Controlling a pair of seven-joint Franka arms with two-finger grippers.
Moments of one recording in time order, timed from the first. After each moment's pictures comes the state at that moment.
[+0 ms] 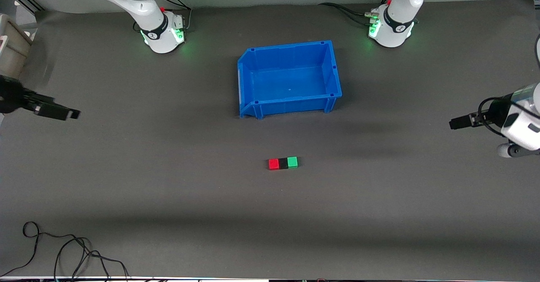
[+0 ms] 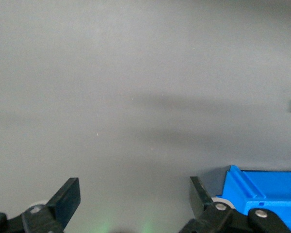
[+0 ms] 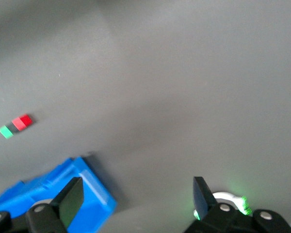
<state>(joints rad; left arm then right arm) 0.05 0.20 -0.05 -1.51 -0.04 1.55 -0.09 0.08 0.23 -0.22 -1.26 0.20 1.28 0.26</state>
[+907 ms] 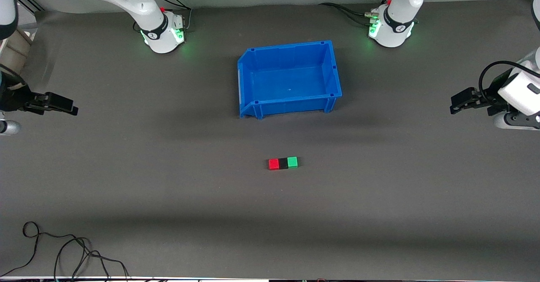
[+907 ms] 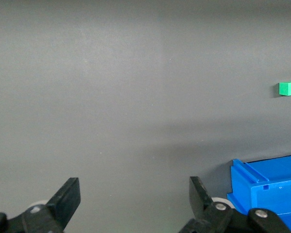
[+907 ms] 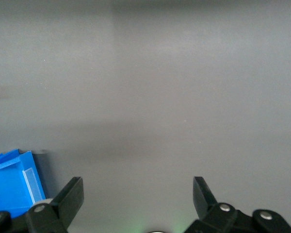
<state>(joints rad) 0.03 0.04 -0.06 -1.64 -0.03 1.65 0.03 0.21 0.10 -0.26 -1.50 0.05 1.50 0.01</state>
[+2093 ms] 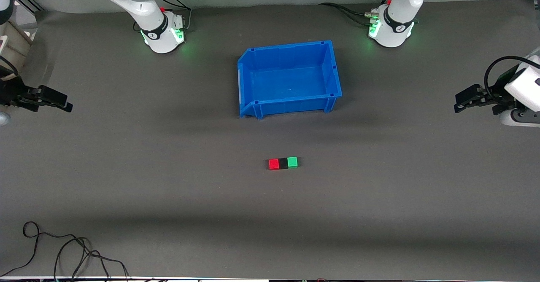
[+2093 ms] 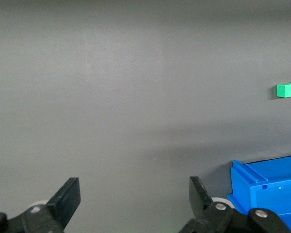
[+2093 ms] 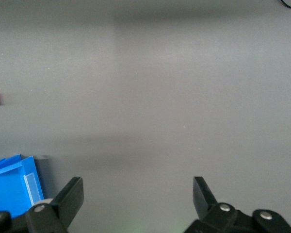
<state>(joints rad) 0.03 0.04 -0.05 -1.62 -0.03 1.64 0.04 0.00 0.04 -0.05 -1.56 0.03 1.55 0.02</state>
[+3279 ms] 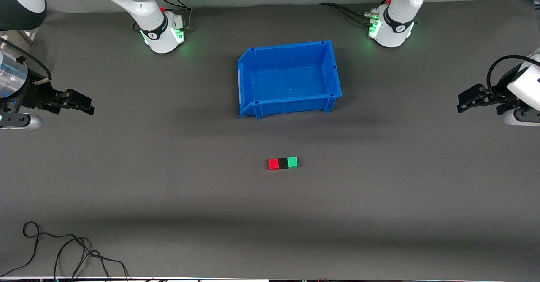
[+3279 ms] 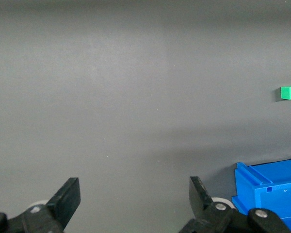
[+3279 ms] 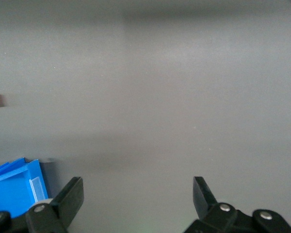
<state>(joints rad) 0.03 0.04 -0.05 -1.60 -0.01 1.63 0.04 0.00 0.04 0.04 -1.59 0.01 1.58 0.11</state>
